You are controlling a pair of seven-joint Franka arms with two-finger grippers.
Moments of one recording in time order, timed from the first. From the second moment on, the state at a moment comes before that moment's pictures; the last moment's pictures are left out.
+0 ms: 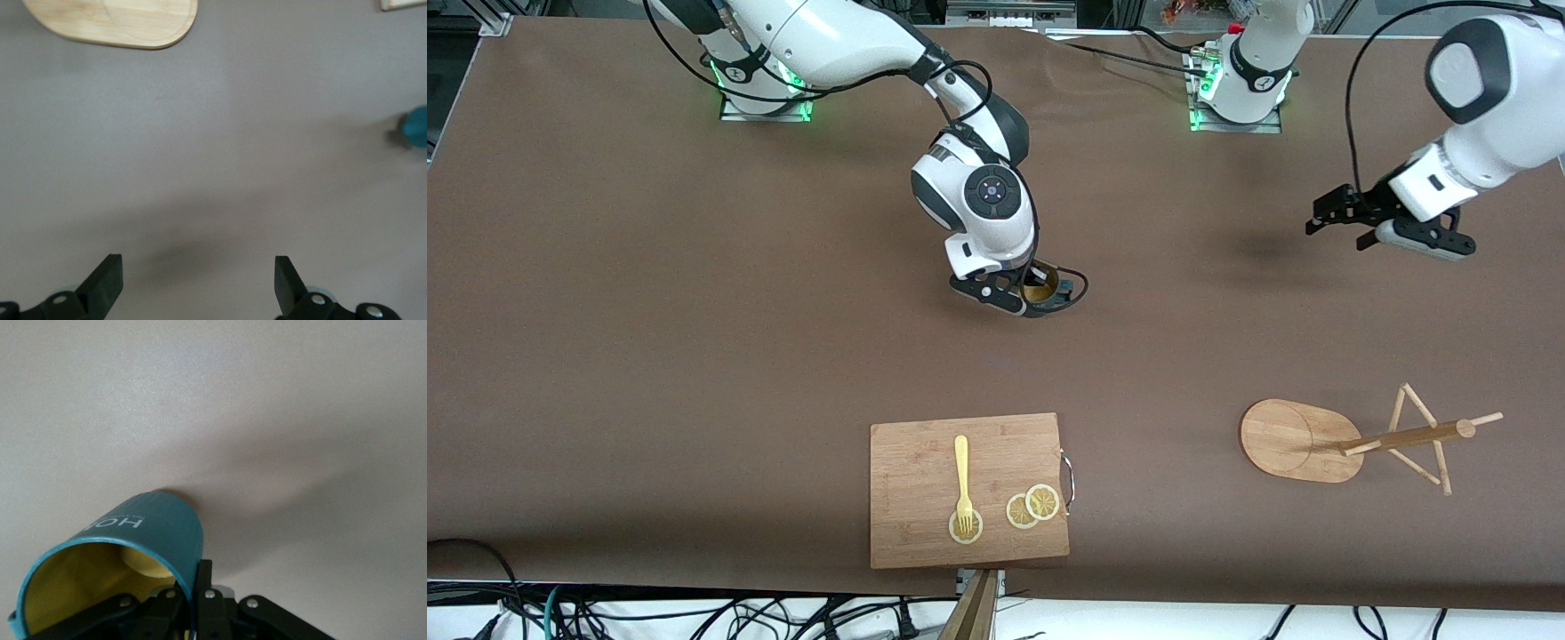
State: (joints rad) left arm 0.45 -0.18 -0.26 -2.37 -0.38 2.10 0.62; right arm 0.66 0.80 0.23 -1.38 -0.06 2.19 1.29
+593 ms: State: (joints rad) left arm 0.68 -0.10 -0.26 -2.37 -0.65 1.87 1.30; right arm 0.66 0.81 0.23 -1.35 -0.09 2.17 1.32
